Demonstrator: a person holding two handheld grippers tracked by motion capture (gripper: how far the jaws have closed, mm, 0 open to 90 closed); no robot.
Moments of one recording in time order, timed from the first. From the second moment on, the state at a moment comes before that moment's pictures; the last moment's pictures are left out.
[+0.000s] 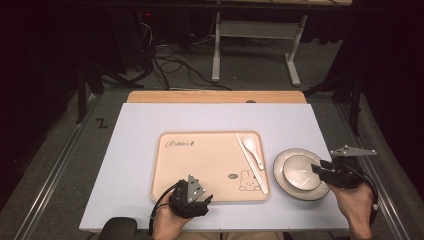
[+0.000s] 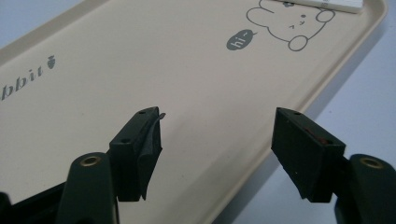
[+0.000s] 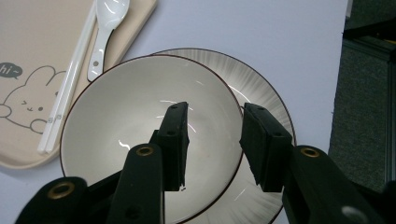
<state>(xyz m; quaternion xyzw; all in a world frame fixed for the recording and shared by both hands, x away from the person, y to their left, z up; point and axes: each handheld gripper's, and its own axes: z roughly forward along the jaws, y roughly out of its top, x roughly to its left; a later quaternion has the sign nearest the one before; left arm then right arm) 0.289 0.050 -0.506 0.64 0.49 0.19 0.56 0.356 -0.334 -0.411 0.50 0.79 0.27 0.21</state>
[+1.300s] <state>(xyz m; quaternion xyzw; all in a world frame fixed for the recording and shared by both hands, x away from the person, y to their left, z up) 0.278 0.069 -0.506 0.62 0.52 0.21 0.55 0.401 -0.343 -0.450 0.53 0.81 0.22 0.12</state>
